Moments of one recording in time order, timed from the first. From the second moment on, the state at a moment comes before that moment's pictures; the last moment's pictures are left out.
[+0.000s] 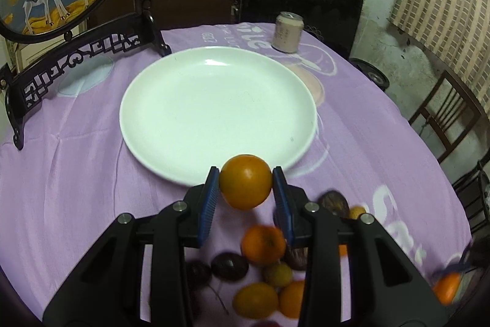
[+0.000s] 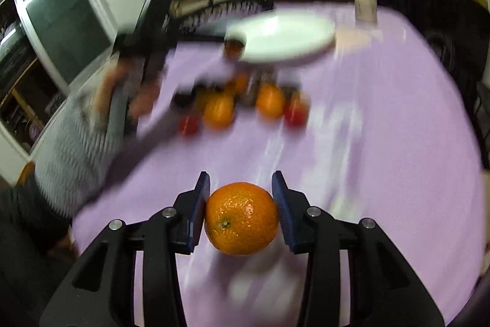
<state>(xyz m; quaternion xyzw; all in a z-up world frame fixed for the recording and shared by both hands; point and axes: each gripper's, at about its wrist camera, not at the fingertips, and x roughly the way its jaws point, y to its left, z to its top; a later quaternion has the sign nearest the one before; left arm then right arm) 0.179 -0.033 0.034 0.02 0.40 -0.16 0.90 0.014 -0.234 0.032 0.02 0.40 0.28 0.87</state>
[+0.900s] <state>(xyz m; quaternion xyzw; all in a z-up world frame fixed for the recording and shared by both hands) 0.193 0.015 0.028 -0.03 0.39 -0.09 0.91 0.179 -0.216 0.026 0.11 0.38 0.23 0.89</state>
